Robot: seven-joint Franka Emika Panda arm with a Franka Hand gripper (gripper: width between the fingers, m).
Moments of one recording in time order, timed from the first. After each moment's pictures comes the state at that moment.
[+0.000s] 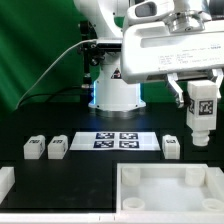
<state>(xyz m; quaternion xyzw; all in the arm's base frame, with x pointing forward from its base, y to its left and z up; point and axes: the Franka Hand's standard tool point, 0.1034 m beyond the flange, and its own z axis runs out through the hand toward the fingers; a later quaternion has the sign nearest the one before) 0.593 0.105 0.146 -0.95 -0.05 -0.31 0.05</state>
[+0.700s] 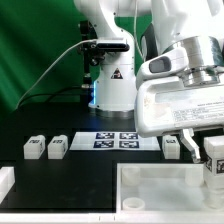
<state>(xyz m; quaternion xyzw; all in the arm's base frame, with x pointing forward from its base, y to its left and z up) 0.619 0.118 0.094 -0.95 -0.05 -0.30 0.05</state>
